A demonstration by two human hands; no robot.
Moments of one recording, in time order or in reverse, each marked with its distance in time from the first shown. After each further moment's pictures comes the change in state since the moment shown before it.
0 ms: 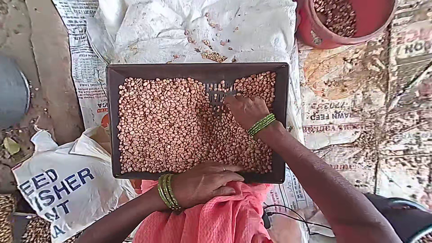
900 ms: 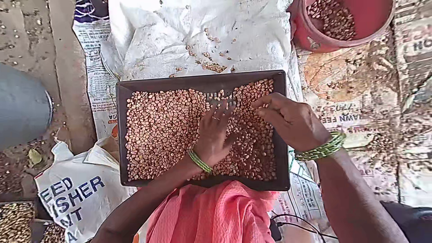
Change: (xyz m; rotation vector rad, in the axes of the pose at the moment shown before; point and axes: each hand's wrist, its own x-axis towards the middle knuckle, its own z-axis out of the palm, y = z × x) left_hand 0.070 -0.035 -0.026 0.334 0.644 -0.313; right_hand -0.072 0.046 -0.037 0.536 0.345 -0.055
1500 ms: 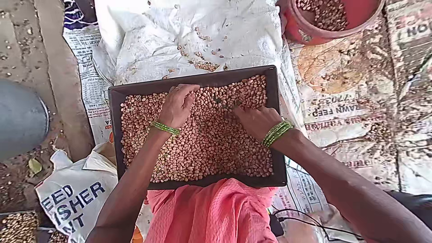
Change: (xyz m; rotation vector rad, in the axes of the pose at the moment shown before) left_hand 0.051 -0.069 -0.070 0.087 0.076 -0.002; right_hand 0.036 -0.018 0.034 -0.609 -0.639 0.247
